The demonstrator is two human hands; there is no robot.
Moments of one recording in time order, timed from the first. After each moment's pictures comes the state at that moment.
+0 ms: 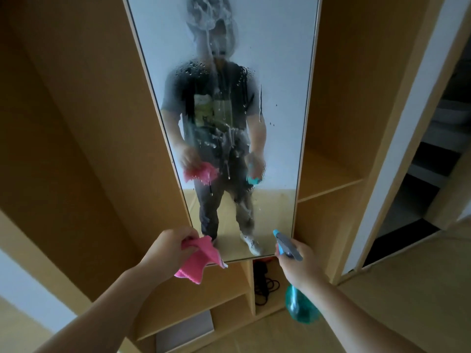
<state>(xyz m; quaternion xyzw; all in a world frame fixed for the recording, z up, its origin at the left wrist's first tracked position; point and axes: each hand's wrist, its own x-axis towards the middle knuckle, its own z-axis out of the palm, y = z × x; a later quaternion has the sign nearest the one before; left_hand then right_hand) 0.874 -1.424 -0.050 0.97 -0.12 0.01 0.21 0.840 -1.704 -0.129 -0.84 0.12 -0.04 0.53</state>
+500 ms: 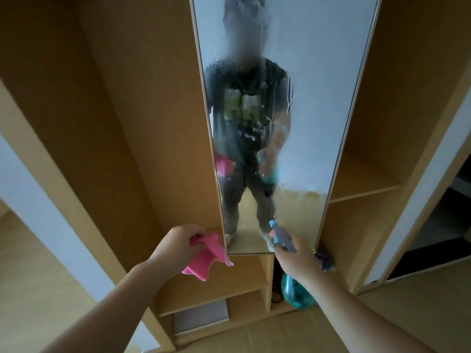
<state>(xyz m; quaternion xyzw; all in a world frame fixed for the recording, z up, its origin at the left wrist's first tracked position) 0.842 -1.372 -0.055 0.97 -0.07 0.01 0.24 0.845 -1.638 -0.116 -0.84 0.00 0.00 0.54</state>
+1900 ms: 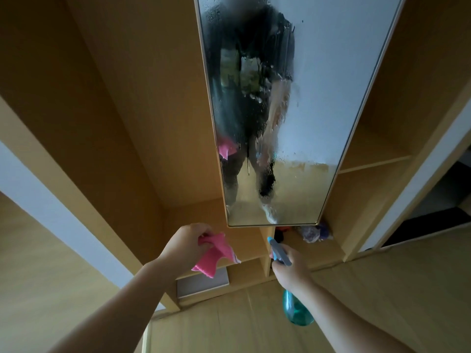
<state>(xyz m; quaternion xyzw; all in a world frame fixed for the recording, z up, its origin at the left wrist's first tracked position) 0.840 -1.373 -0.118 0.97 -0.06 -0.06 0.25 0.824 -1.618 -0.215 -0.85 0.10 0.09 0.51</state>
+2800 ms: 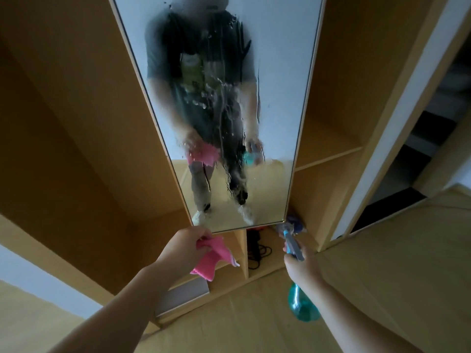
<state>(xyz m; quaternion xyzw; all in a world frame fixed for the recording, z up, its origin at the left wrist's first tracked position) 0.867 -1.452 -0.121 0.96 -0.11 -0.10 0.23 0.820 -1.710 -0.212 -0.79 0.27 0.02 0.55</state>
